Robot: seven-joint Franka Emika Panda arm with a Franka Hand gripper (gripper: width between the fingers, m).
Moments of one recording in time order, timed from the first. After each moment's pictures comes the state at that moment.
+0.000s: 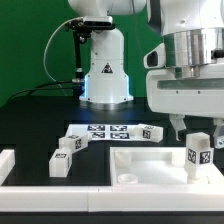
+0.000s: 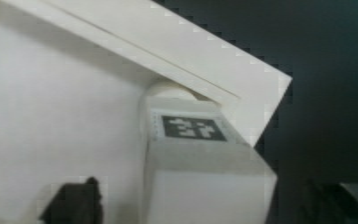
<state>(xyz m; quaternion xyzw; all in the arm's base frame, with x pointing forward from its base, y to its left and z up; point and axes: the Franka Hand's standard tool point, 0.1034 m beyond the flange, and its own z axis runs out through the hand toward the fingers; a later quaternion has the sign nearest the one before) 0.645 0.108 0.091 -0.92 0.38 -0.07 0.08</state>
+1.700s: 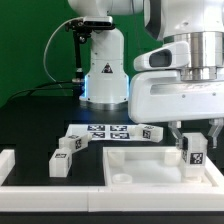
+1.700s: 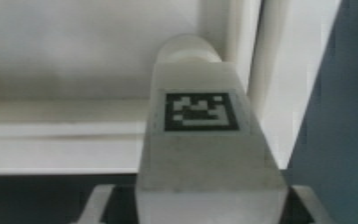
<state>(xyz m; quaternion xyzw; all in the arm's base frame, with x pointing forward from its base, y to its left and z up) 0.648 0.104 0.085 -0.99 0.04 -0.10 0.03</state>
